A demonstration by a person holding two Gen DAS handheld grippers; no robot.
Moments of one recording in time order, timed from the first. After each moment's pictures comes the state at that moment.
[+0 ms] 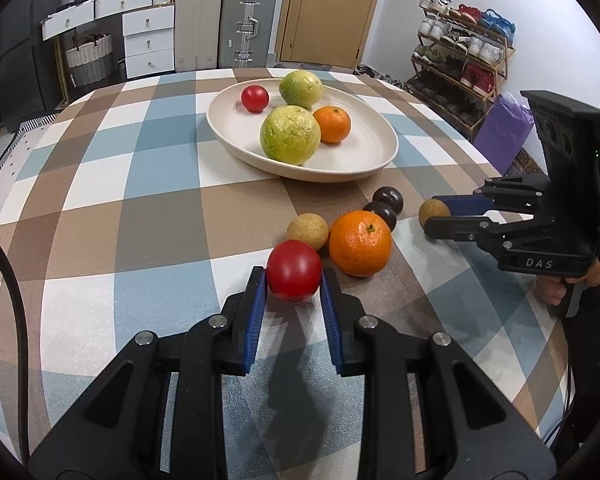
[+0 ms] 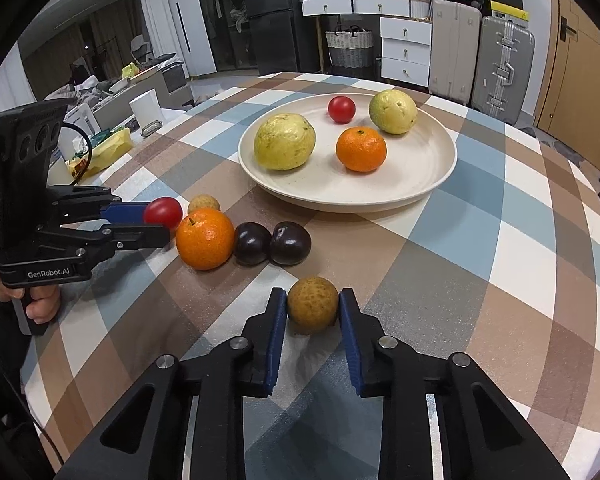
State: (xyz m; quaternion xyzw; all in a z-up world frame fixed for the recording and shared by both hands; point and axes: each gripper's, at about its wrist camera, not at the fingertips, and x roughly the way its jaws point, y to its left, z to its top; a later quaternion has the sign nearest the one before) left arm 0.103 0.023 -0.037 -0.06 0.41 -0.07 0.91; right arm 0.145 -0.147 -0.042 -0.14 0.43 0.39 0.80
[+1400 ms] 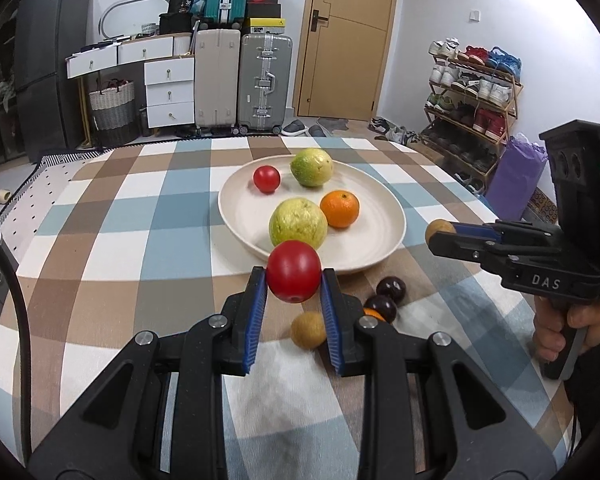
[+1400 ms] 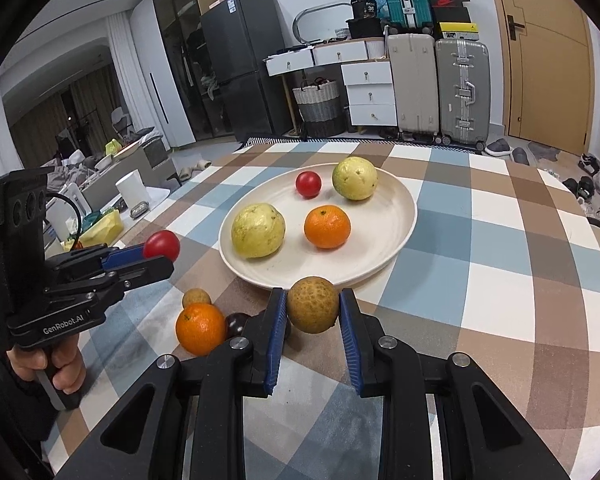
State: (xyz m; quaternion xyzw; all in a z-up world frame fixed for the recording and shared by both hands) left arm 0.121 0.014 -0.002 -0.06 0.32 -0.03 0.95; right arm 0.164 -0.162 -0.013 -0.02 0.36 0.36 0.86
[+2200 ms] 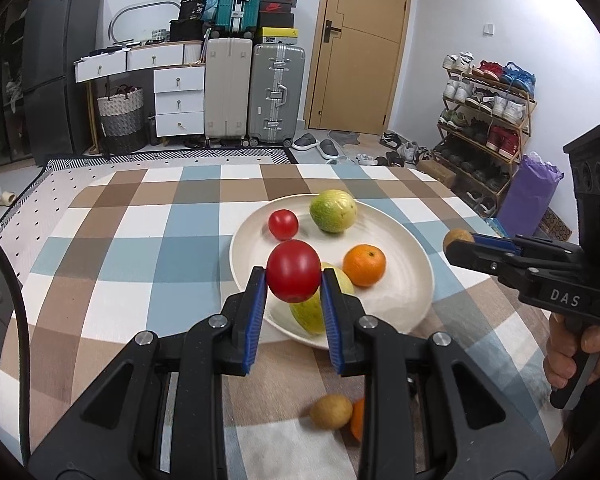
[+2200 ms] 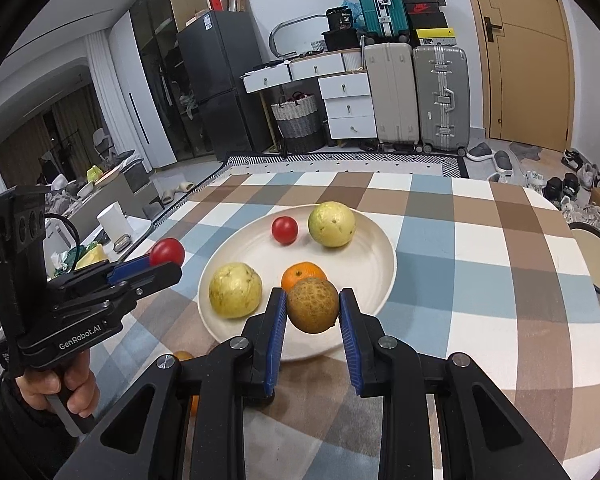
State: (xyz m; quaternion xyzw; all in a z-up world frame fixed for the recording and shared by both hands) left arm 0.178 0.034 0.011 -0.07 0.30 -0.01 0.95; right arm 0.201 -0.151 0.010 0.00 0.36 0.32 0.88
